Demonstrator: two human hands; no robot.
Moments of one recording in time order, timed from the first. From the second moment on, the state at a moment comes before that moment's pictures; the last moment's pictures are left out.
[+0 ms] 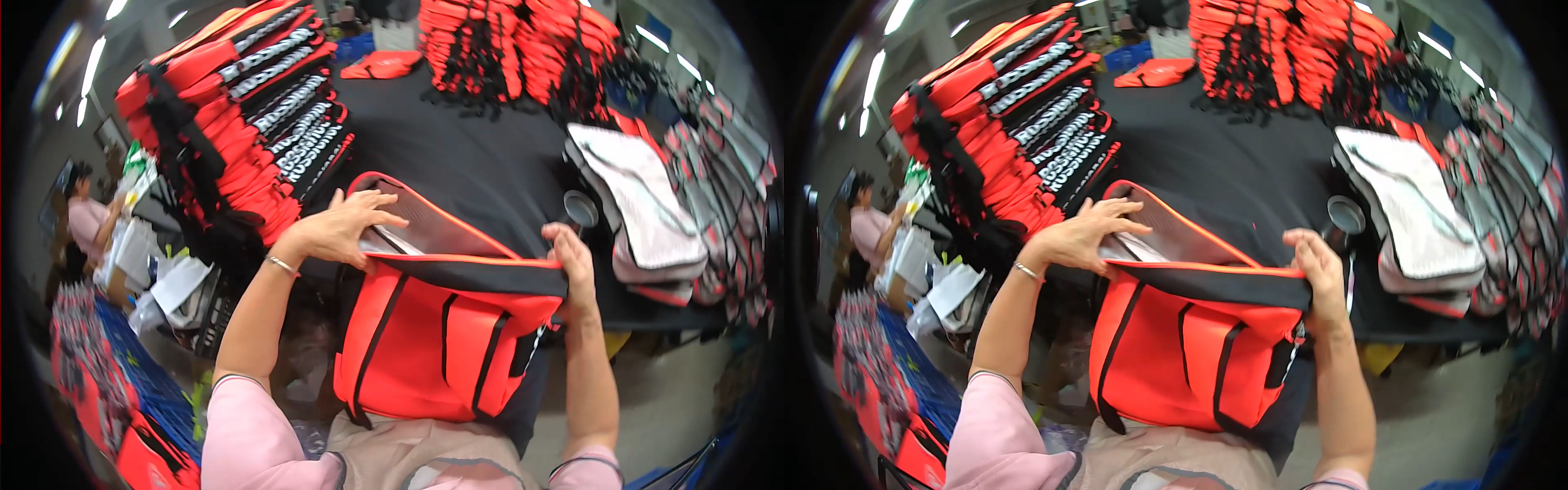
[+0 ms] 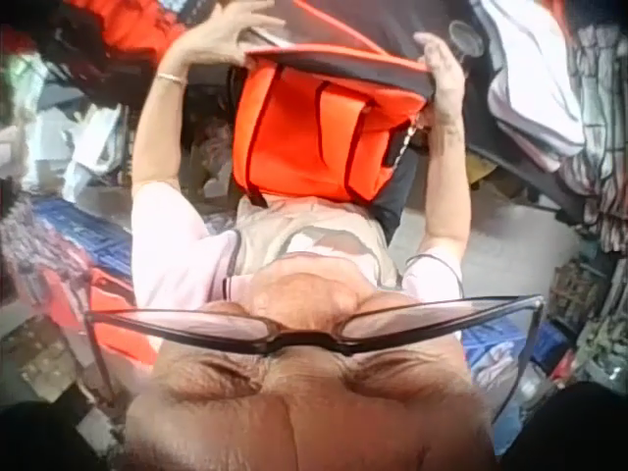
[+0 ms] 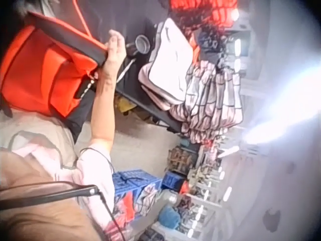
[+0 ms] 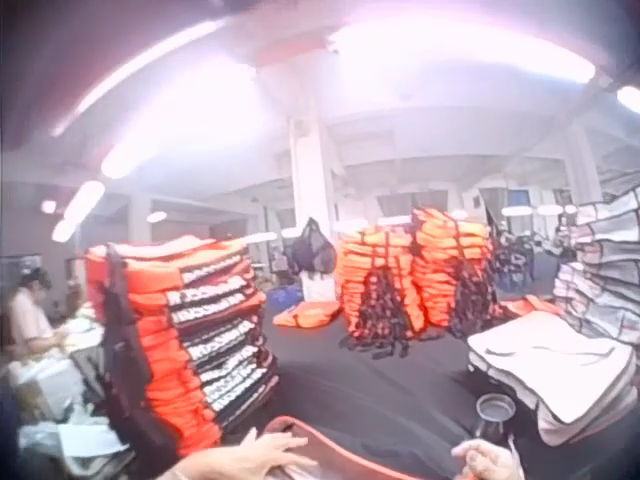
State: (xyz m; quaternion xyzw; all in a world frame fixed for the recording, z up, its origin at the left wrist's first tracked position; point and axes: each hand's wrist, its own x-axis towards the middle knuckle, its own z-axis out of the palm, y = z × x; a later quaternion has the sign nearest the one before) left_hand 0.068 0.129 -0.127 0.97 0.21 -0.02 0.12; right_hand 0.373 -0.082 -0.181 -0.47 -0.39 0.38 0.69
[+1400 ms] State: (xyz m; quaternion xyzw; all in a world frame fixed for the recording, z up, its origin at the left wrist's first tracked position) left_hand 0.090 0.071 -0.141 0.70 0.17 0.43 0.54; right_hand 0.262 -0.026 -0.089 -0.48 -0.81 -0.20 0.26
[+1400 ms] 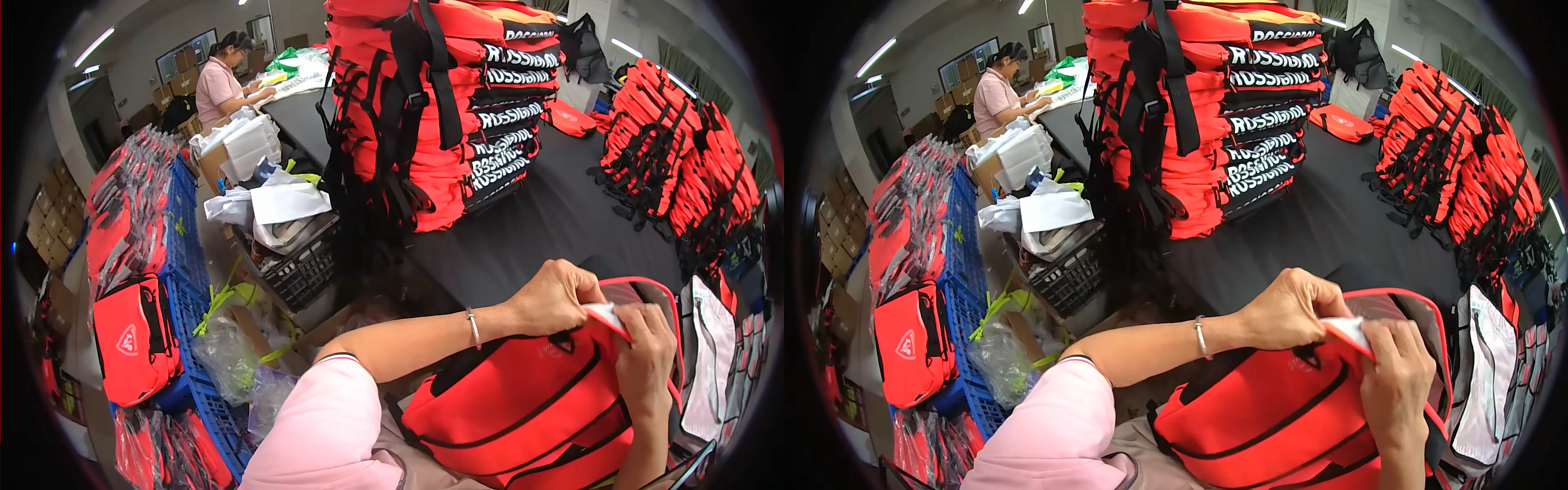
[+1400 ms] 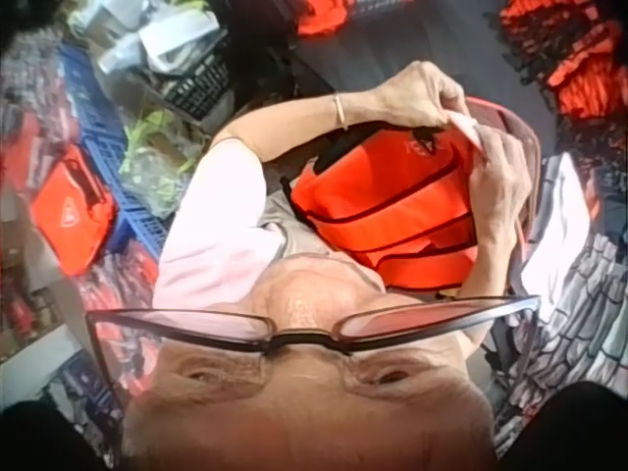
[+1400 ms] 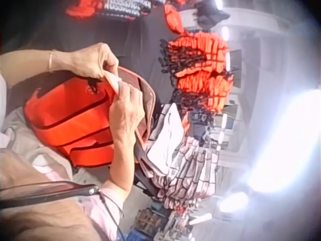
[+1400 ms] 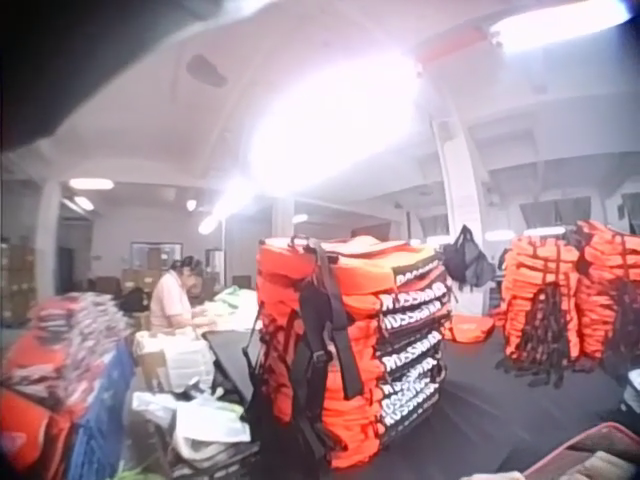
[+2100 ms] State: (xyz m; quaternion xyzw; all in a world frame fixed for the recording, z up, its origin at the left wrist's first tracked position) left_hand 0.086 0.030 -0.117 0.79 -0.10 0.08 0.60; right_hand 0.255 -0.108 -0.046 -0.62 -0.68 0.26 0.30
